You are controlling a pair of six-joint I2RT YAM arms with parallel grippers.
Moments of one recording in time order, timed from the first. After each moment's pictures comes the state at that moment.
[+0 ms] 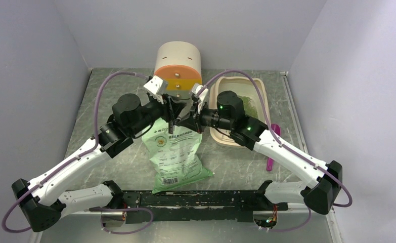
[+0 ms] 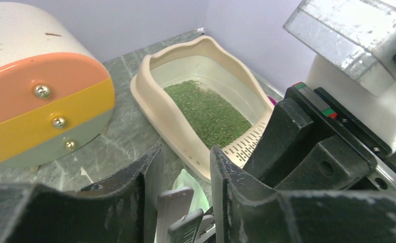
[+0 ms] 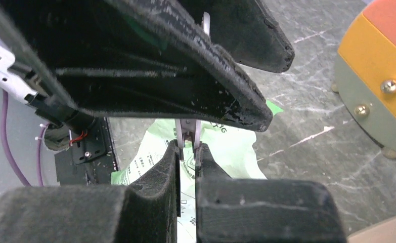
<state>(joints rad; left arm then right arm) -0.79 1.03 1.05 -0.05 0.03 -0.20 0.83 1.22 1.13 -0.15 -0.40 0.00</state>
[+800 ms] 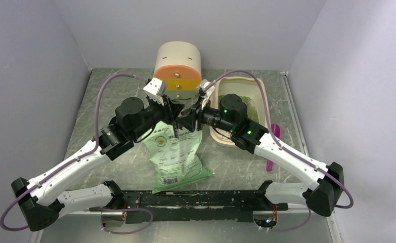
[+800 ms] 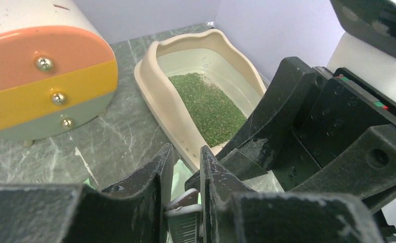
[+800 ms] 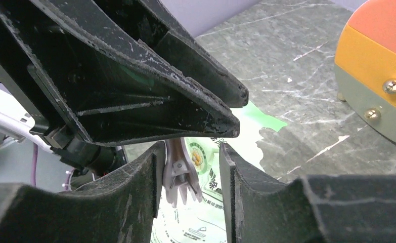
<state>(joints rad) -0.85 1.02 1.04 -0.08 -0.13 -0.27 0.84 1.19 1.05 0.03 -0.30 0.21</state>
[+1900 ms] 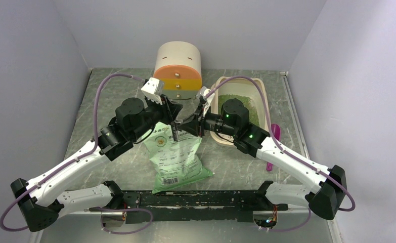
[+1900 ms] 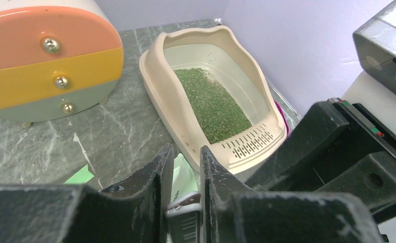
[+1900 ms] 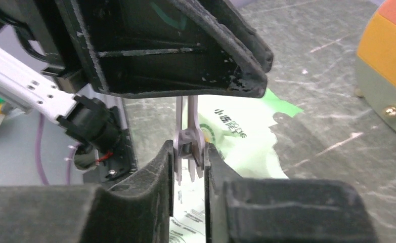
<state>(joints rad) -0.85 1.02 1.04 -0.12 -0.17 -0.36 0.84 1.15 0.97 0.05 -0.39 0.17</state>
